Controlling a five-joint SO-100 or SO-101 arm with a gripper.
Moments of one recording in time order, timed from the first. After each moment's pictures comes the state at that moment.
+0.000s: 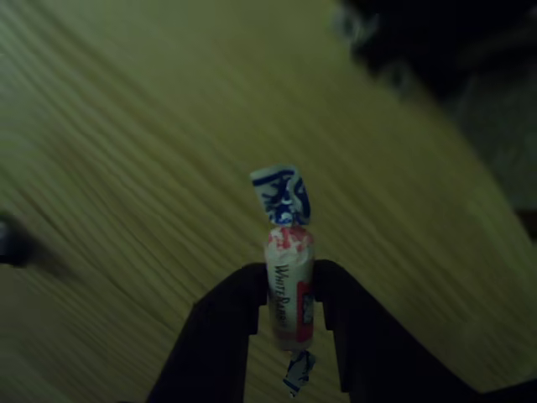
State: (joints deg) arm -23.9 114.1 104.2 70.5 -29.2
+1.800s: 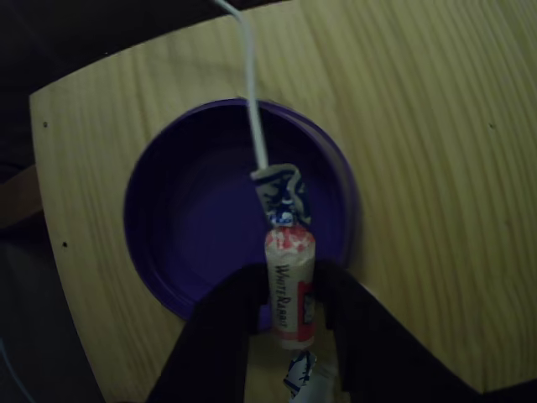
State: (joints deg) arm -80.5 84.2 93.0 52.3 -3.9
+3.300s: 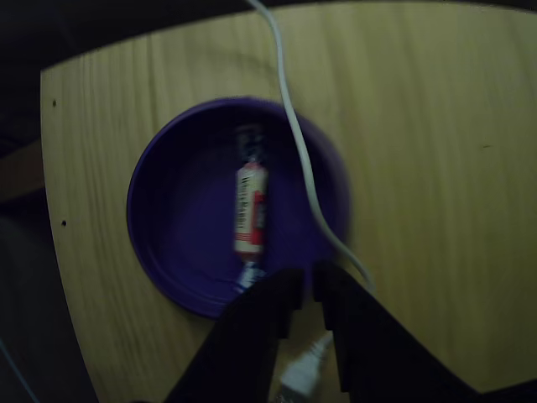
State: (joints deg) arm -79.3 86.4 87.0 59.7 -10.1
